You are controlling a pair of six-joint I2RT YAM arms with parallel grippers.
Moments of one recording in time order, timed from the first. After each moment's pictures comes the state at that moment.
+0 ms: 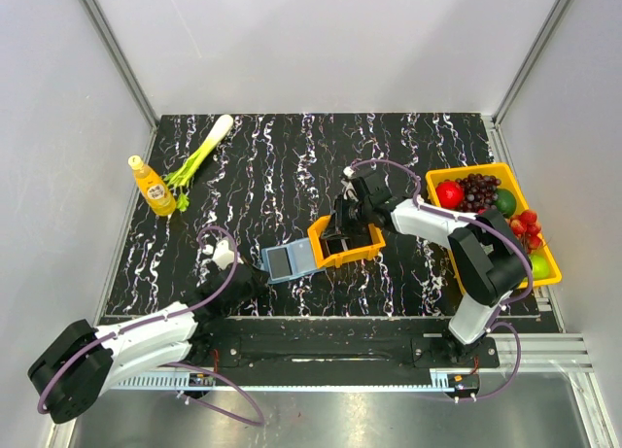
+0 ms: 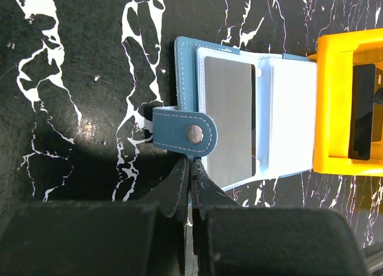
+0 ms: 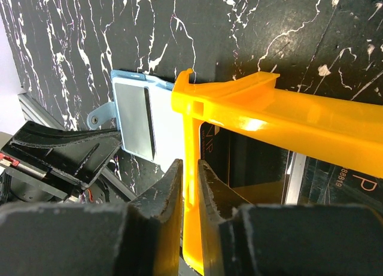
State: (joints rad) left arm -0.79 0.85 0.07 0.13 -0.37 -1.09; right arm 0.59 1.73 1.03 -0.15 -0.42 0.68
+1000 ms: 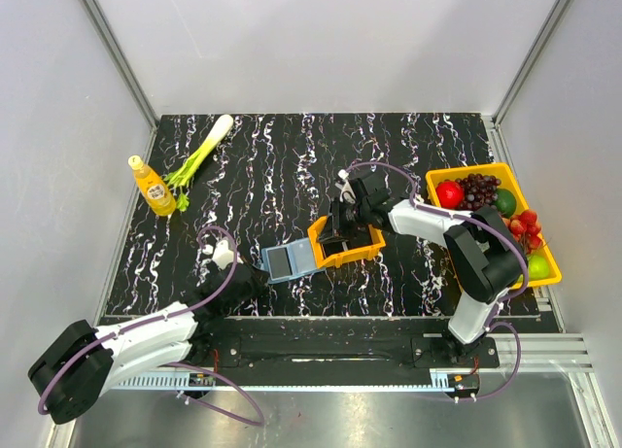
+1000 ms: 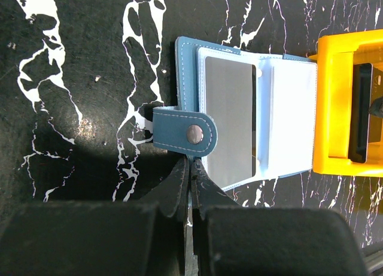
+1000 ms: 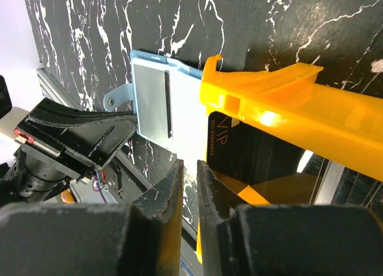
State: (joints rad) left arm -0.78 0.85 0.07 0.13 -0.36 -1.09; right arm 0.60 1.76 1.03 -0.12 -0.53 0.68
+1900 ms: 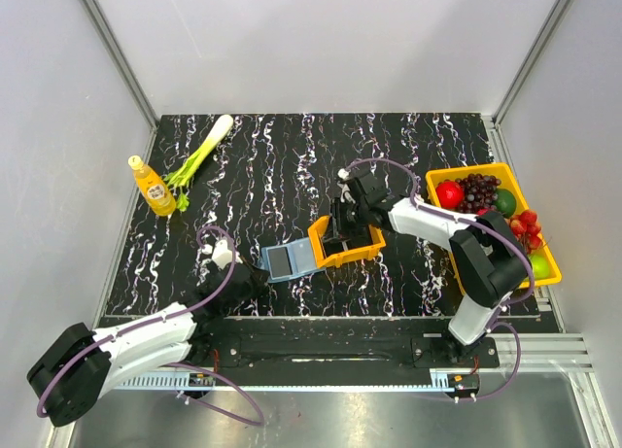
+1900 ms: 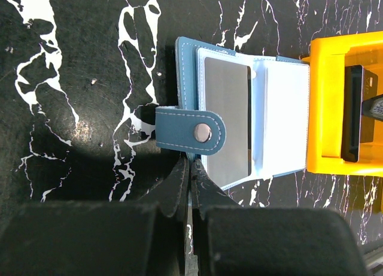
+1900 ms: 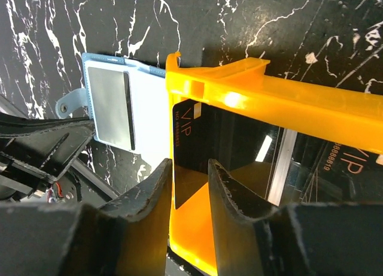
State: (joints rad) left arm -0.78 0.82 0.07 0.12 -0.36 -1.09; right arm 0.61 1.71 1.06 -0.26 -0.36 0.58
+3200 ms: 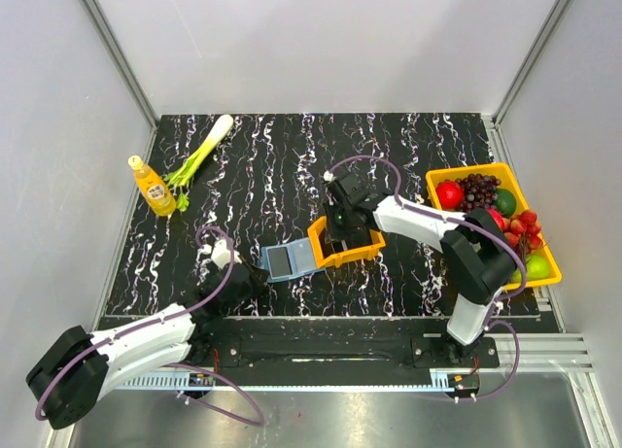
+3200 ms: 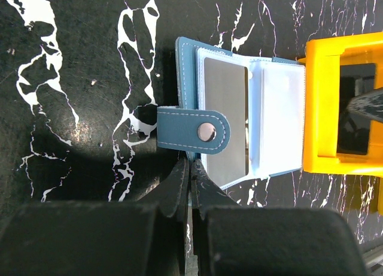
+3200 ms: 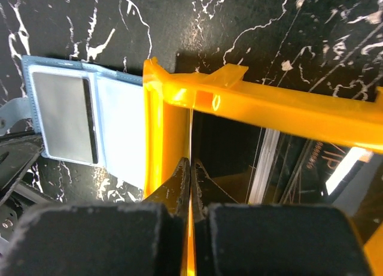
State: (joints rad) left arm -0.78 0.80 0.07 0.11 -0.36 -1.09; right arm 0.72 1.79 1.19 -0.41 -0.13 0.49
